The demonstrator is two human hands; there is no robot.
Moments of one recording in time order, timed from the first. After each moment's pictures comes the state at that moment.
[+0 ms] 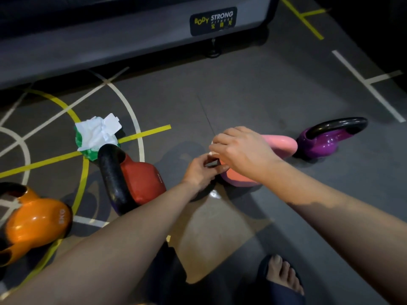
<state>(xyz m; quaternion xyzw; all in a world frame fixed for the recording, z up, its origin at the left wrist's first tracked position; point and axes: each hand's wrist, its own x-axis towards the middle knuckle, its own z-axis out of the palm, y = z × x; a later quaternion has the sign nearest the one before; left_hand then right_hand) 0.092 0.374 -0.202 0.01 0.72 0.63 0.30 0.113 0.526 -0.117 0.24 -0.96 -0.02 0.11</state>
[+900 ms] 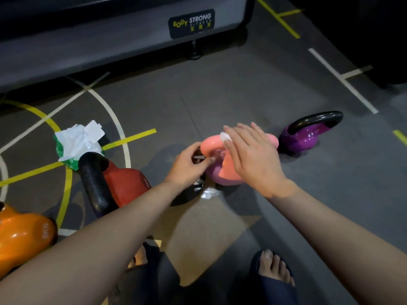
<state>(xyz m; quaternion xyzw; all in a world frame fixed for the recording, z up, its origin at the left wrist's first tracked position) 0.086 0.369 -0.159 0.14 0.77 0.58 0.23 0.159 0.551 -0.126 0.03 -0.97 0.07 0.25</state>
